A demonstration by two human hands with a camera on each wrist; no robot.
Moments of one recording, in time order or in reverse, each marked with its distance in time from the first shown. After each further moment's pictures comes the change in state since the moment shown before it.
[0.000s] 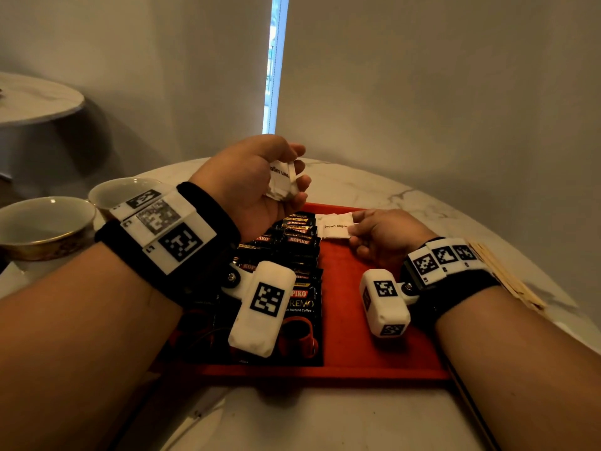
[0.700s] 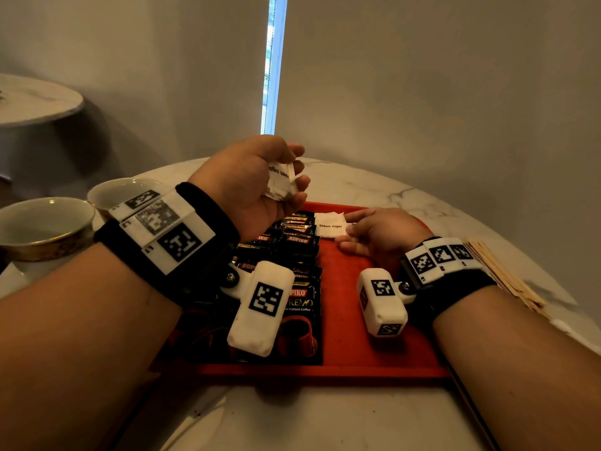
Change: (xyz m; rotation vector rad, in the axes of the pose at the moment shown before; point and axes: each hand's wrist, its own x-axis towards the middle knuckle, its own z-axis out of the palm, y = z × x) left_hand 0.002 -0.001 -0.001 -0.003 -0.005 0.003; right_hand -0.003 0.000 0.007 0.029 0.071 -0.024
